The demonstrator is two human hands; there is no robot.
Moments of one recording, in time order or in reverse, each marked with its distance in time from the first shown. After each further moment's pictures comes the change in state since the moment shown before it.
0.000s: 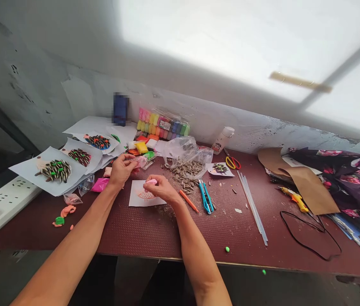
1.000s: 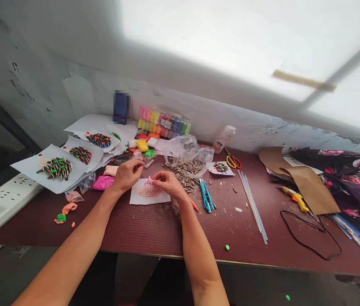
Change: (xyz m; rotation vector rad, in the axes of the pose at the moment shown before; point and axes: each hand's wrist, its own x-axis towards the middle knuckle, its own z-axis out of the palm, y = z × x) left_hand -0.015 -0.001 -0.006 0.735 -0.149 0.493; right_hand 0.002 0.006 -0.022 0.011 0.112 0.007
